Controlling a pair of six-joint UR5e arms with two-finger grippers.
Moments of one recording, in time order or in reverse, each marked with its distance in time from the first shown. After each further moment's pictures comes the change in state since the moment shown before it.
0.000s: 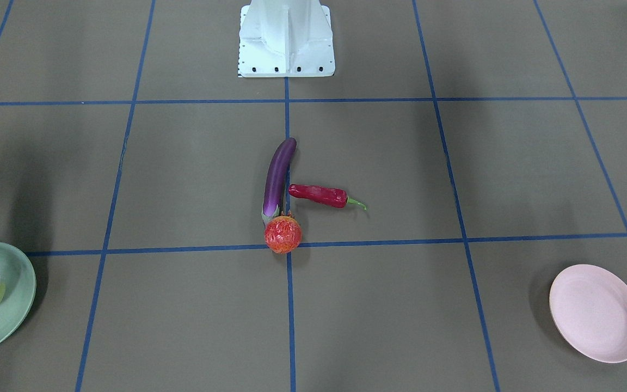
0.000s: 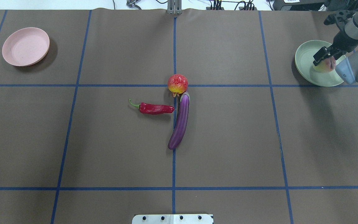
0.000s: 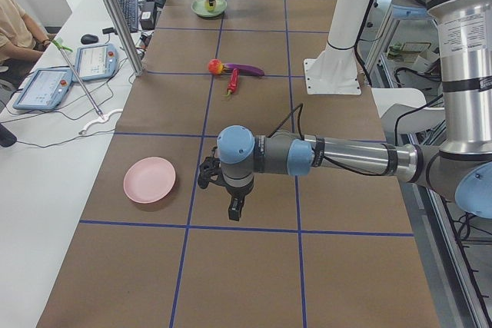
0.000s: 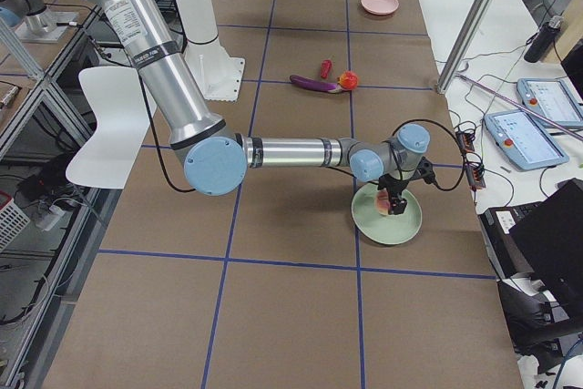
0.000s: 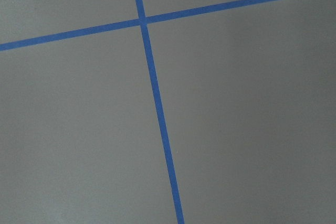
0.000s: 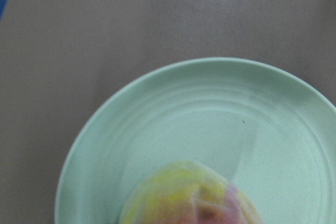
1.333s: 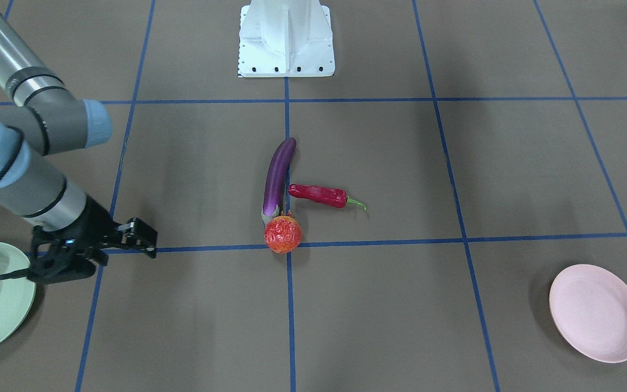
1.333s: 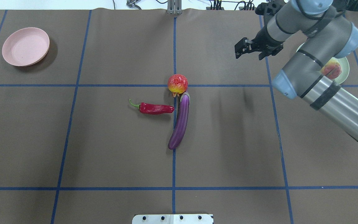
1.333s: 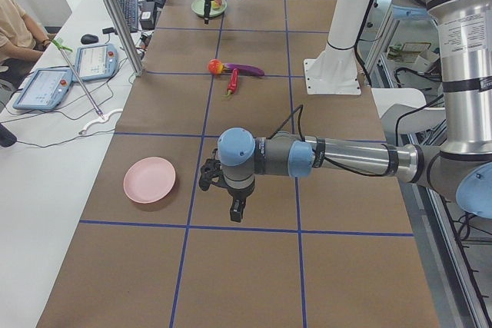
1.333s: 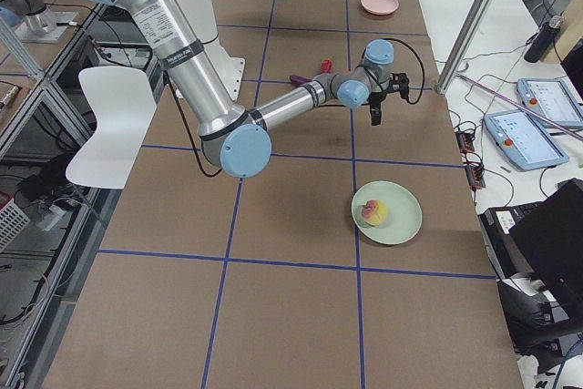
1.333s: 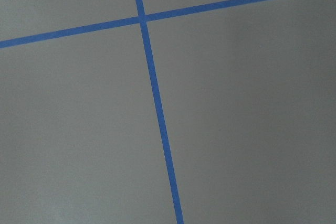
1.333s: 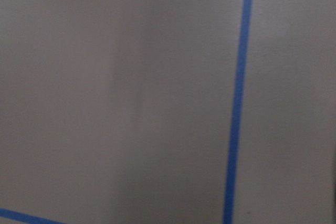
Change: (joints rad) left arm 0.002 0.006 0.005 0.003 -0.005 0.000; right arm -0.315 0.163 0.349 0.012 -0.130 0.799
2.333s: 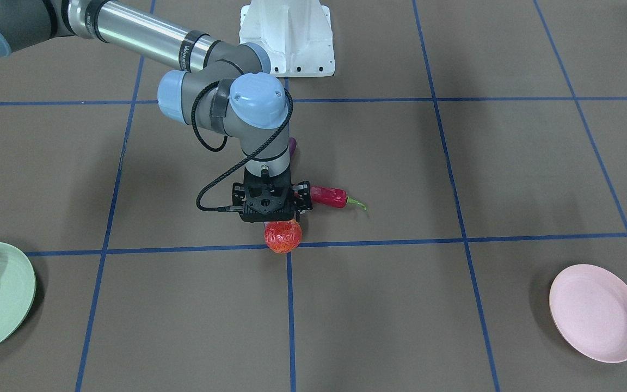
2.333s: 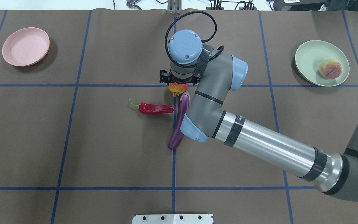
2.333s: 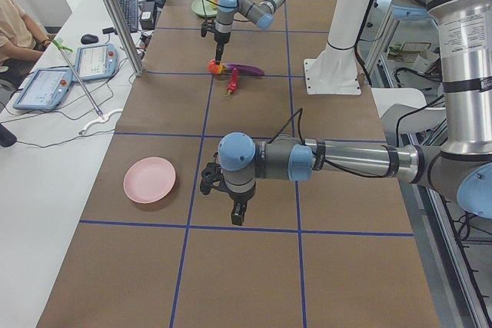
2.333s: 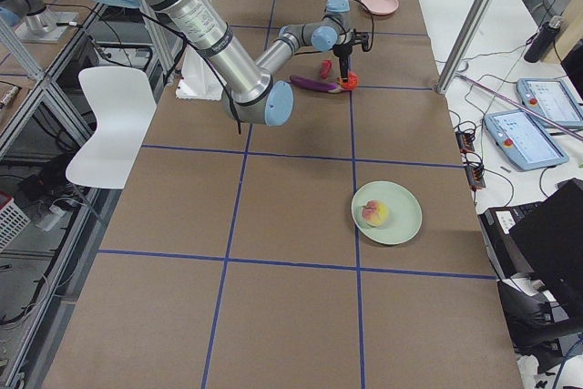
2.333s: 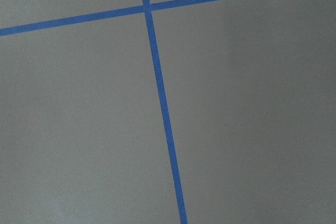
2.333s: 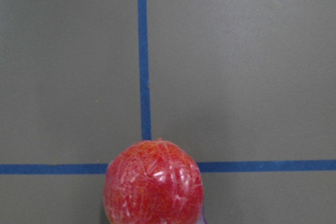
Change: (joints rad) left arm 0.001 0.003 0.016 -0.009 0.000 0.000; right arm -0.297 0.318 -0.144 -0.243 -0.353 0.159
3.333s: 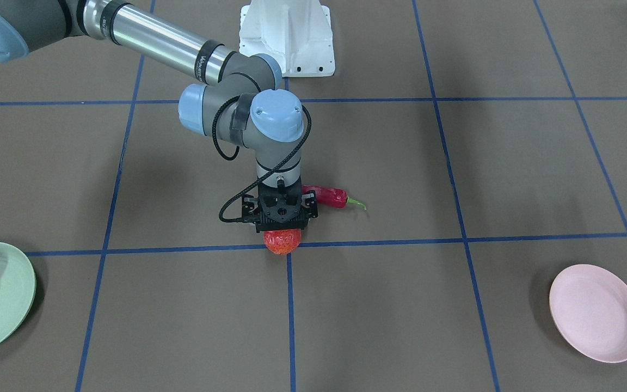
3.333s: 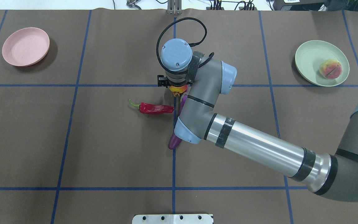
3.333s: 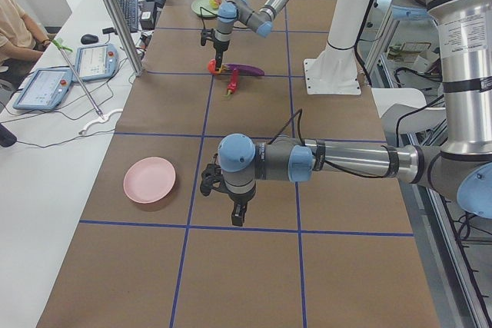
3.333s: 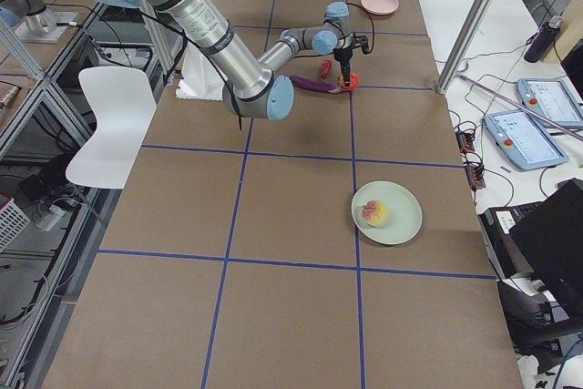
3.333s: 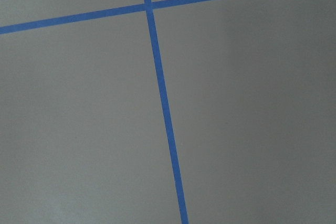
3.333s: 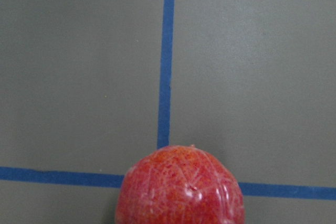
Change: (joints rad) left arm 0.000 0.000 0.005 0.000 0.000 0.000; right arm -0.017 0.038 -0.109 0.054 -0.043 -0.069
